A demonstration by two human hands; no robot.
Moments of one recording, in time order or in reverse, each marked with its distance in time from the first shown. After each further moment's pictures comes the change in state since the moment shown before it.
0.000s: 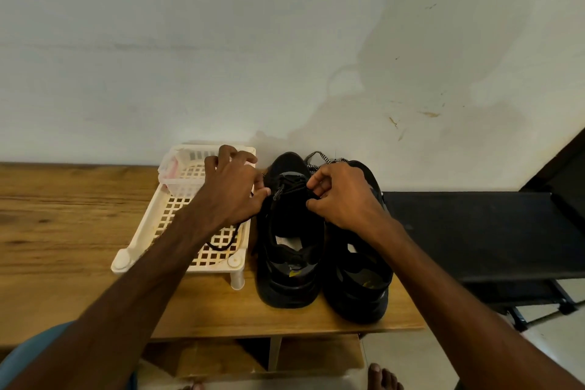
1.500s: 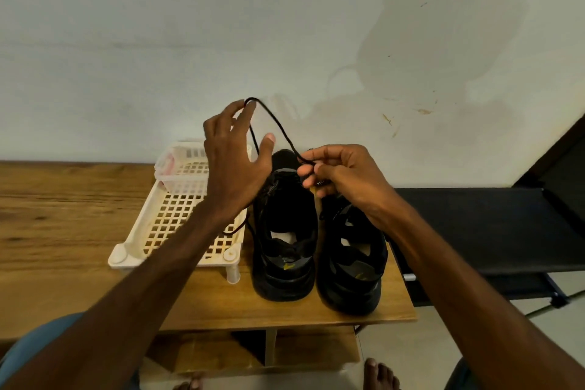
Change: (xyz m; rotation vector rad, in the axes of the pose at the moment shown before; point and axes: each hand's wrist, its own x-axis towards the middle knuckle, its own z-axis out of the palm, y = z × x) left_hand 0.012 0.032 -0.004 -0.480 0.623 -0.071; right_hand -0.016 -0.007 -0.031 0.673 -0.087 -0.040
